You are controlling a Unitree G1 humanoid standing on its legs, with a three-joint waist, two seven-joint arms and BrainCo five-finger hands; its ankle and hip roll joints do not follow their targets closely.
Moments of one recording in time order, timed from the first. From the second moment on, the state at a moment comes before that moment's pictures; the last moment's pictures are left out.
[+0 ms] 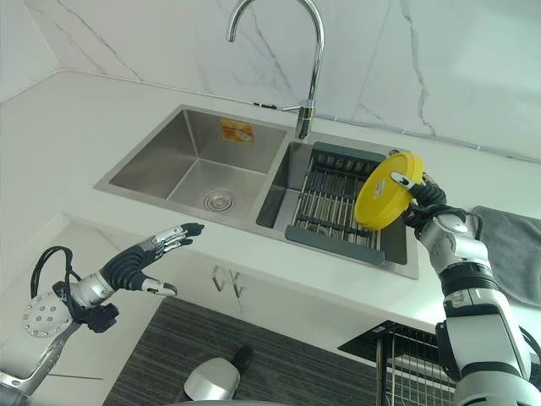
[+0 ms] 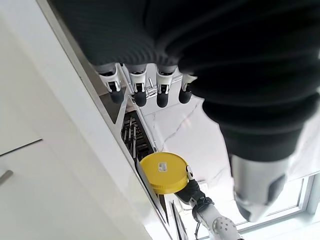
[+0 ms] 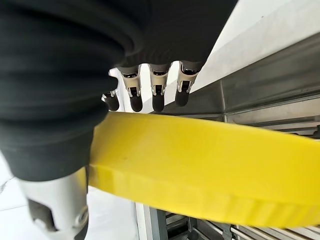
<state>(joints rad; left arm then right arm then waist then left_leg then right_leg) 0.15 0.85 -0.12 -0.16 -0.41 -0.37 -0.48 -0.69 -0.73 0.11 0.82 0.81 0.19 -0.04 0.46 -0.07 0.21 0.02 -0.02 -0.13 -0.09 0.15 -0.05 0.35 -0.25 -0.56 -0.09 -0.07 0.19</state>
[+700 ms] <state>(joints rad) 0.15 0.85 -0.12 -0.16 -0.41 -0.33 -0.49 -0.73 -0.74 0.19 0.82 0.80 0.32 -0.06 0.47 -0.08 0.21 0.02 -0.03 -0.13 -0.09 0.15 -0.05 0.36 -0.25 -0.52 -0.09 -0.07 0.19</state>
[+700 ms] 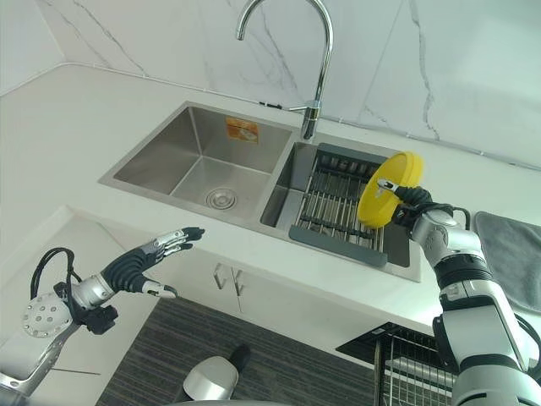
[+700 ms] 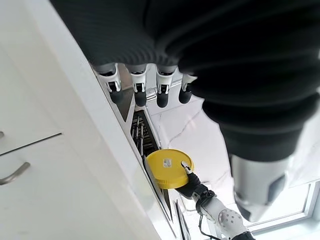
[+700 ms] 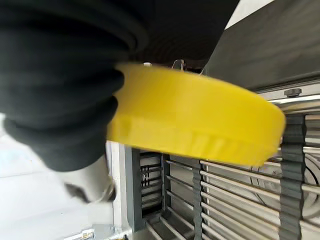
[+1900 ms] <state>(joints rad) 0.09 0.71 -0.20 -0.19 -0.37 -0.32 -0.47 -0.60 -0.38 0.14 0.30 1.04 -0.12 -0.30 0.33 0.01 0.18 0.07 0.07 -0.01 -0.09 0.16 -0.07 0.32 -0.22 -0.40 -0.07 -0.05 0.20</state>
